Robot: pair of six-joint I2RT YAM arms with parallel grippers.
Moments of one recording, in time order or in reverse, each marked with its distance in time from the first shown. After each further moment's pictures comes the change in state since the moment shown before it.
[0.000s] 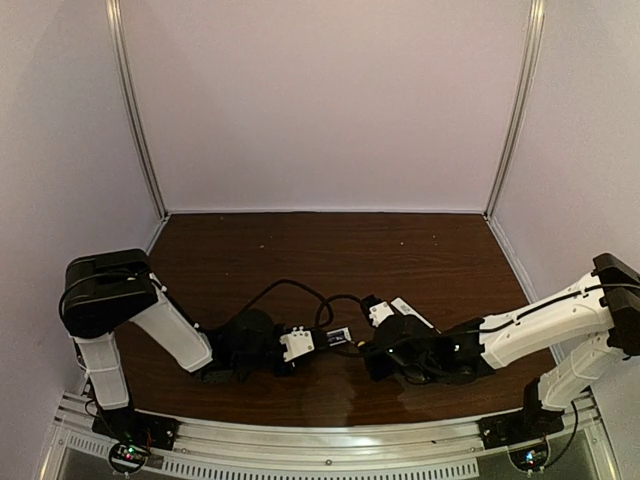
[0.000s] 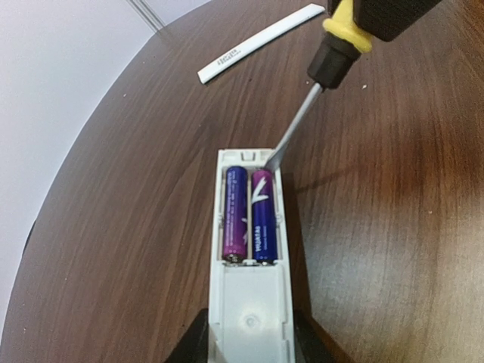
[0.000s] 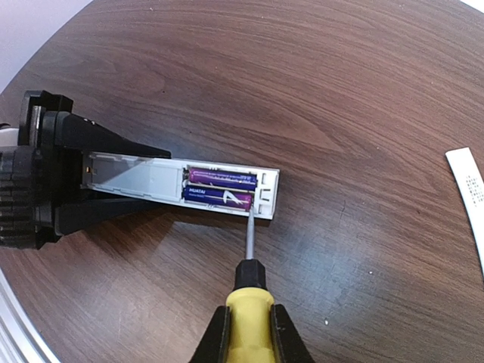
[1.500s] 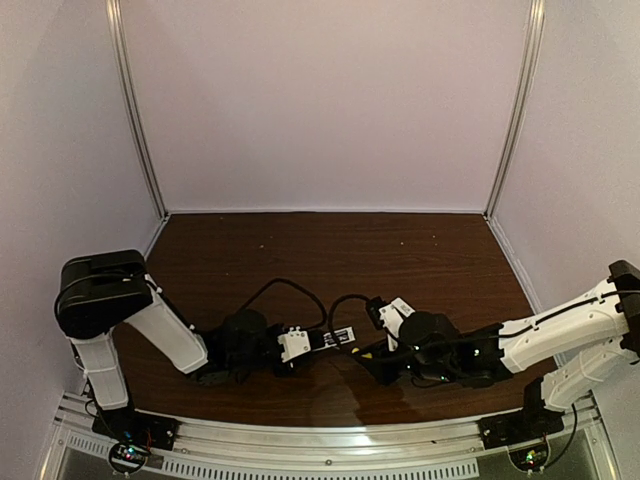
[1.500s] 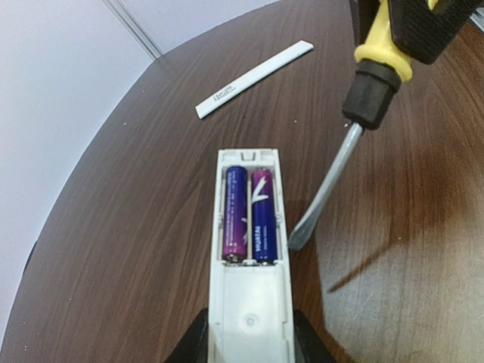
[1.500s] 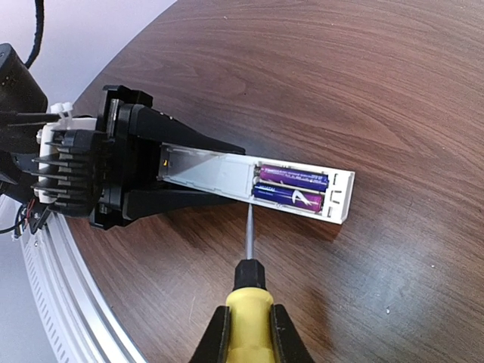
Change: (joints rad) left arm 0.000 -0.025 -0.035 0.077 0.063 0.000; right arm -0.026 -0.117 -0.135 0.200 -0.208 0.003
